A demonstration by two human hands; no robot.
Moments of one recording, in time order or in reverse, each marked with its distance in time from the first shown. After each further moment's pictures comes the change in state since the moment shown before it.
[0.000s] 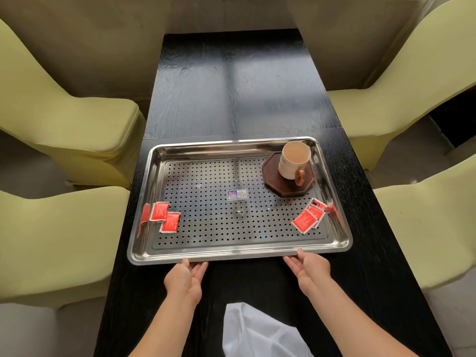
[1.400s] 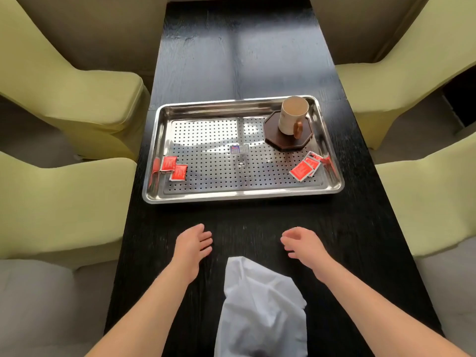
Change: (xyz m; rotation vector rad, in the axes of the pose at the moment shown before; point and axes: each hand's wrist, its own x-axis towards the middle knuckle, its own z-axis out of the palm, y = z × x) left_hand -0.044 -0.002 -0.030 0.780 -0.194 0.123; right_hand -0.031 0.016 -0.050 -1.143 -0.307 -0.343
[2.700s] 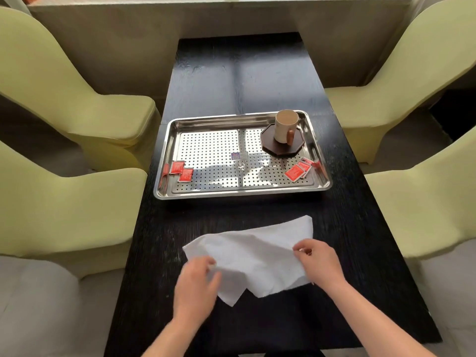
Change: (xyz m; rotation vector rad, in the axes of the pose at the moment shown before) left_hand -0.090 -0.101 -0.043 0.839 0.149 0.817; right_hand -0.085 0.042 -0.017 -0.224 0.235 -0.285
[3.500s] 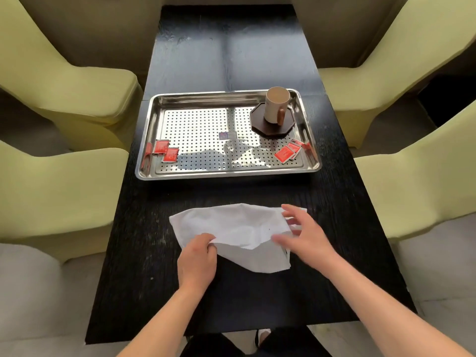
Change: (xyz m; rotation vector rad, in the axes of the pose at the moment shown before) left_hand 0.022 0.010 0.048 0.023 0.054 -0.042; right_hand 0.004 0.005 -0.007 0.091 -0.135 -0.159
